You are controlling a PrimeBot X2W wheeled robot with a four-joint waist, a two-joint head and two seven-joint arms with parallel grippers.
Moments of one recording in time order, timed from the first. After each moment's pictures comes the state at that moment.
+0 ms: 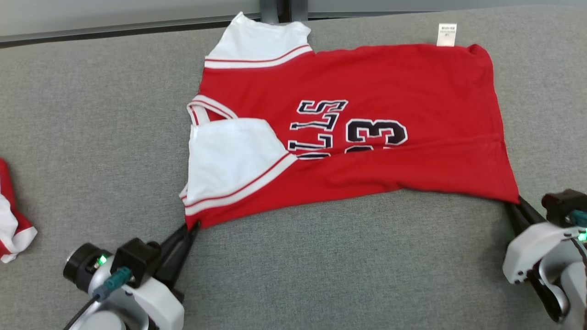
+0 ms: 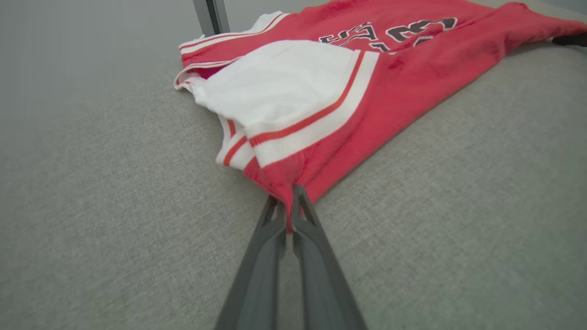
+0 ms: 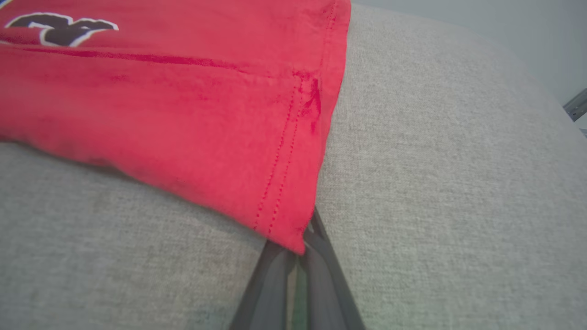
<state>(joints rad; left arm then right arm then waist) -0.18 0.42 -0.45 0.18 -0.32 -0.11 -0.11 -0.38 -0.39 0.29 0.66 0.33 0.13 -0.08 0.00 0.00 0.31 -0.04</state>
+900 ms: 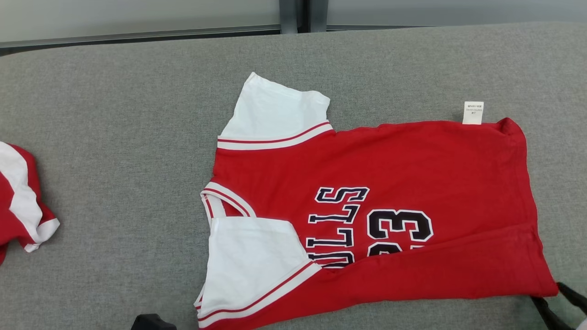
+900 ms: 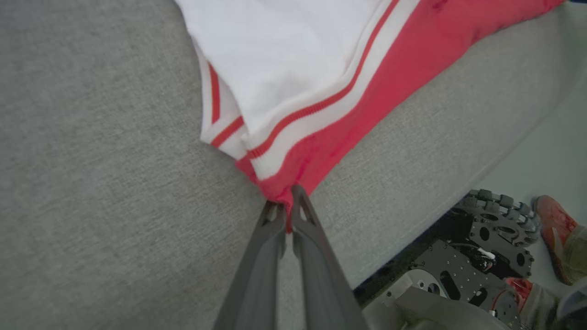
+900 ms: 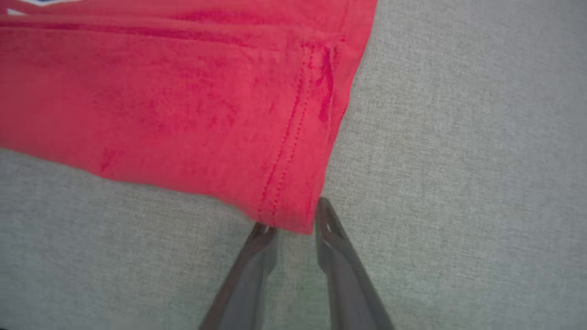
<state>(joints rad) 0.21 0.57 -0.47 -0.26 -0.56 -0.04 0.34 0.24 -0.55 0.07 -0.04 0.39 0.13 0.34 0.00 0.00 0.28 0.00</state>
